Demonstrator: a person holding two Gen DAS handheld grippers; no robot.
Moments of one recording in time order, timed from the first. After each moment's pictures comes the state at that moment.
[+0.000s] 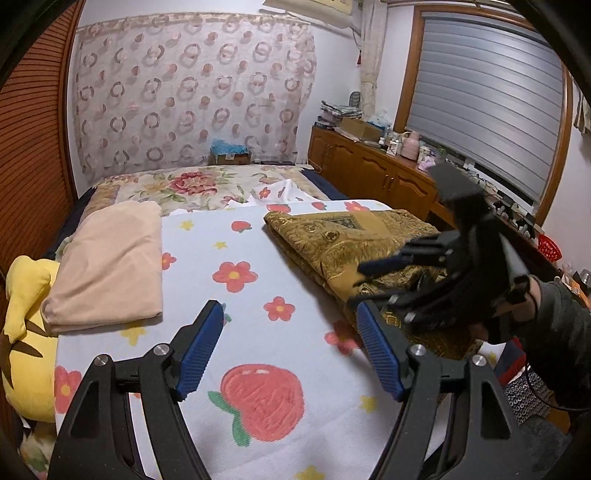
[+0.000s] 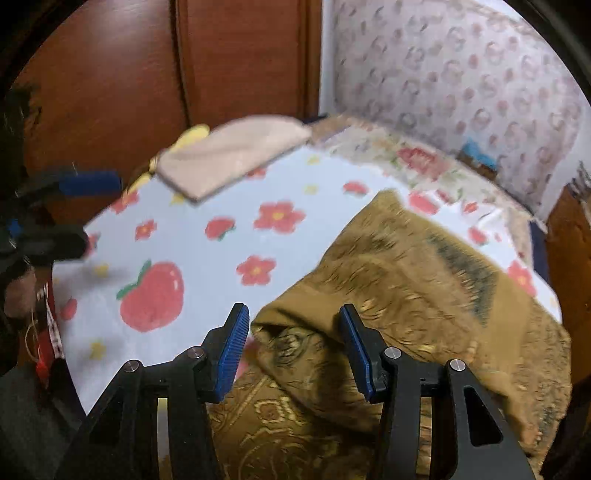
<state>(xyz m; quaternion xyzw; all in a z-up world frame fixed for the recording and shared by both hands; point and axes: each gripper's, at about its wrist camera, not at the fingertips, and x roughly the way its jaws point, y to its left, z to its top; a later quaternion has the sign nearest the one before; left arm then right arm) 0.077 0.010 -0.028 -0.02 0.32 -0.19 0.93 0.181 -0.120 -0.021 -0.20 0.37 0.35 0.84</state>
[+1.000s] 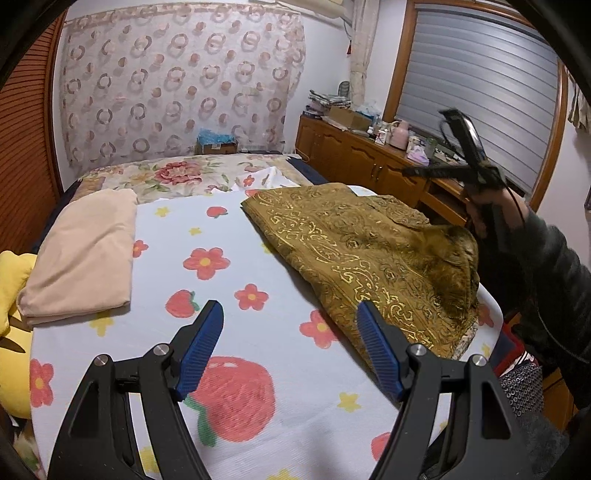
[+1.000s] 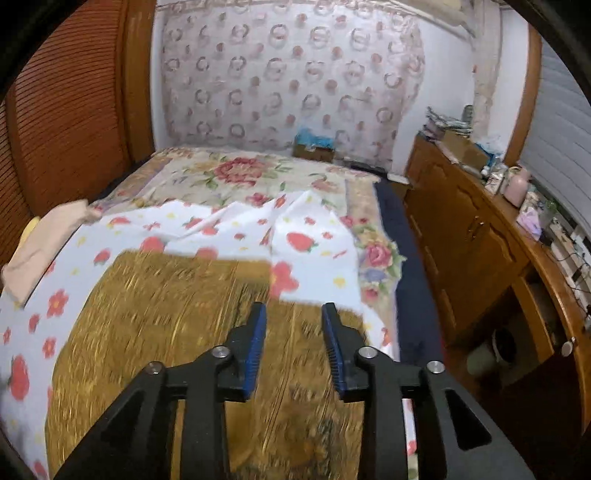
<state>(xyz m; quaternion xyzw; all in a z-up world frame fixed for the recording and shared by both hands) 0.081 -0.013 -0.042 -0.02 0.33 -0.22 0.92 0.281 -0.285 0.038 -0.08 0.34 0.07 0.94</state>
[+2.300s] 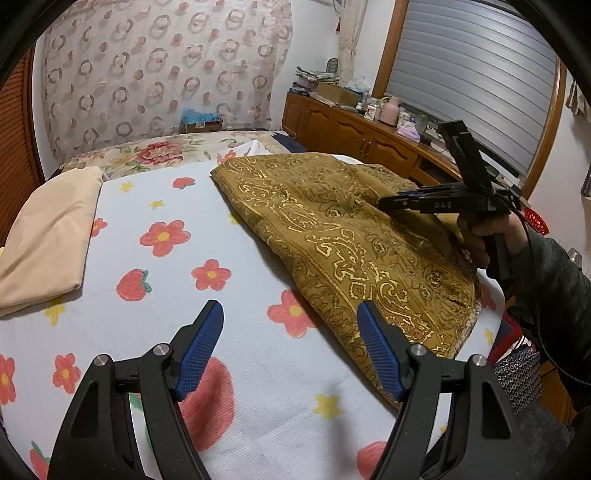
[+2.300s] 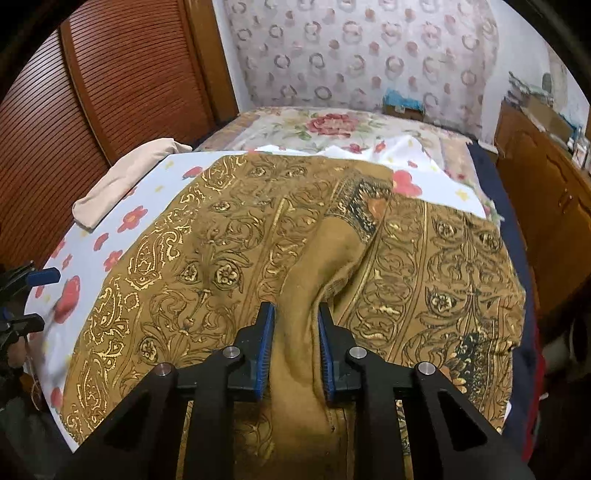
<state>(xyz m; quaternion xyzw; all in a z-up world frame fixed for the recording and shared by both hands) 0.088 -0.047 -0.065 -0.01 0.37 -0.24 0.90 0.277 -0.318 -0.026 -0.05 0.39 0.23 0.89</state>
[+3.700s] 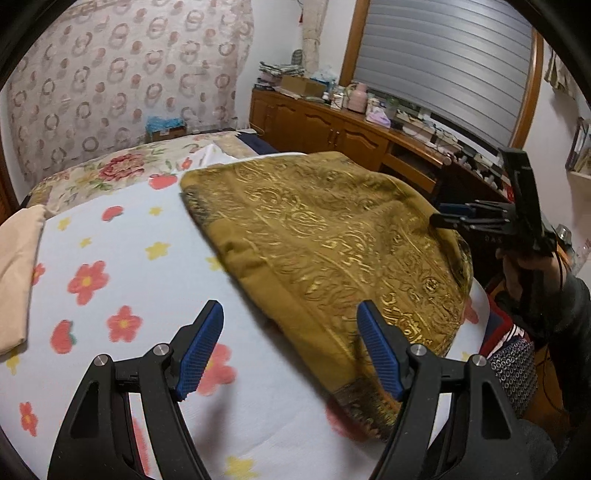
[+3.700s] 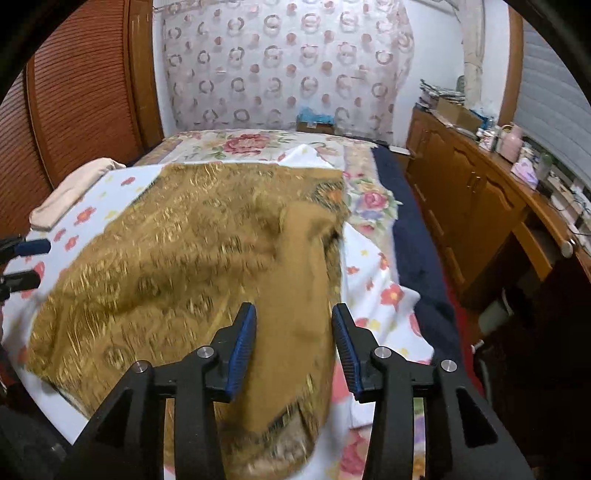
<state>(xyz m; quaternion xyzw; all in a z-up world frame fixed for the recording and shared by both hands) 0.107 -0.128 -0.056 0.03 0.37 -0.29 0.88 0.143 -0.379 -0.027 -0.06 0.34 0.07 0.93</state>
